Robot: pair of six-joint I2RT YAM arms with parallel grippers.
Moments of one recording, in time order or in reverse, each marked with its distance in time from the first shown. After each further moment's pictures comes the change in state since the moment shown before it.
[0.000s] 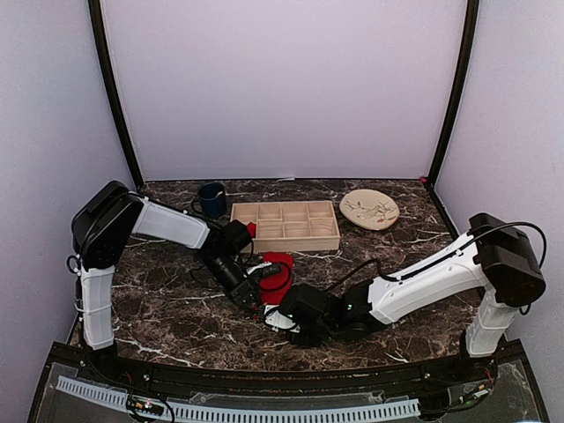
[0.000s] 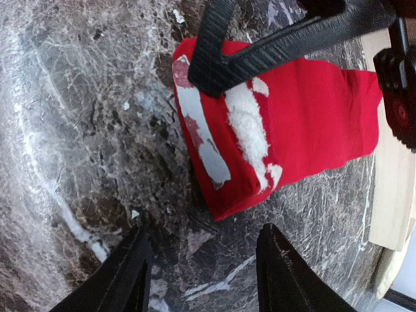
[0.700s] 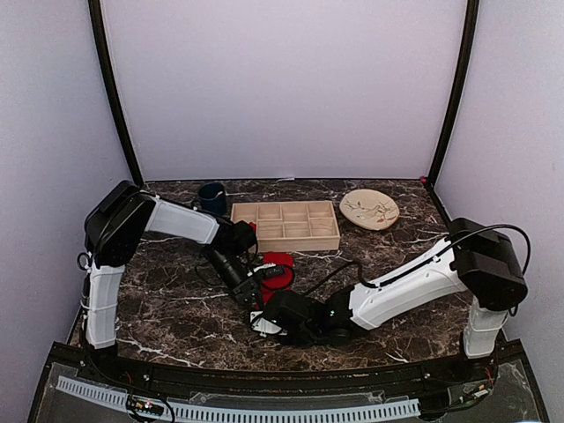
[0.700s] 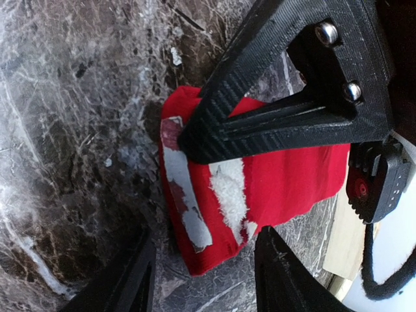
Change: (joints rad) left arm 0.001 0.097 0.132 -0.171 0.011 0.095; right arm 0.027 0.124 0.096 0.053 0.129 -0.208
